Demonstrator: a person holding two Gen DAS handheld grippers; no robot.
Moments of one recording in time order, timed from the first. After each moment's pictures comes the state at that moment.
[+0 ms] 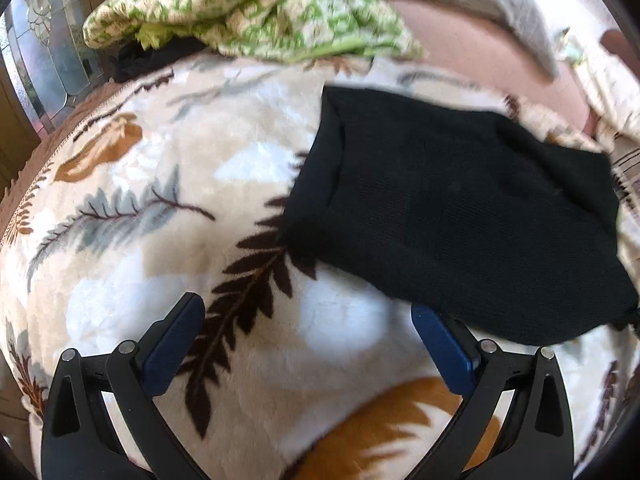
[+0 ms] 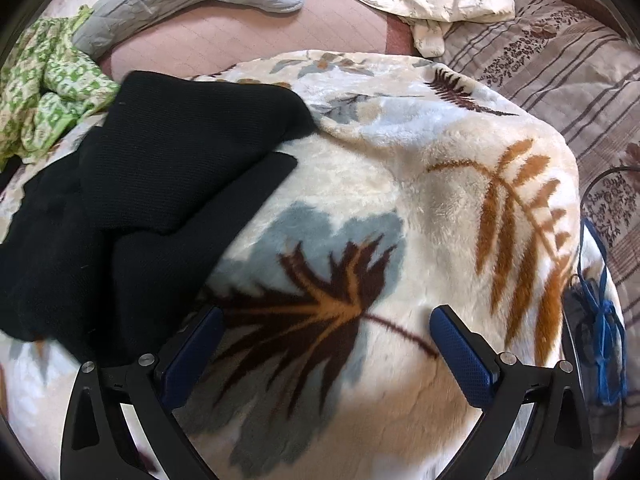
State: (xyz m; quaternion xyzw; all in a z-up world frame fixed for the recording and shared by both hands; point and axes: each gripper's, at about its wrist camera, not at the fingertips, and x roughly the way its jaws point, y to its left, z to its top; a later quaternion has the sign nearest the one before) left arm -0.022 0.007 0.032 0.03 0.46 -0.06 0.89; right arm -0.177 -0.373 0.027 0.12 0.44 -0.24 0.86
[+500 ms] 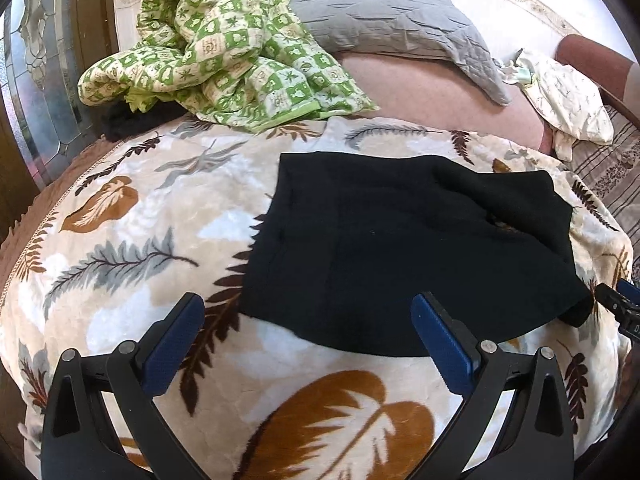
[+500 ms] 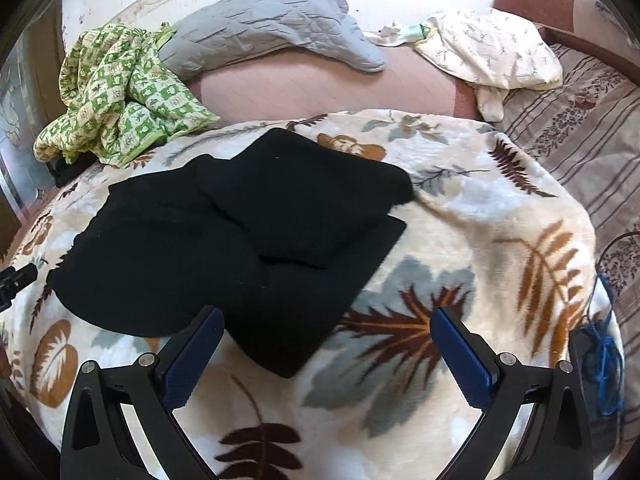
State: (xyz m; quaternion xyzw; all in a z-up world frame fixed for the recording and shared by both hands) left arm -0.053 -0.017 0.075 0.04 0.38 -0.11 0.92; right arm -0.174 -0.309 0.079 0.09 0.38 -0.15 0.91
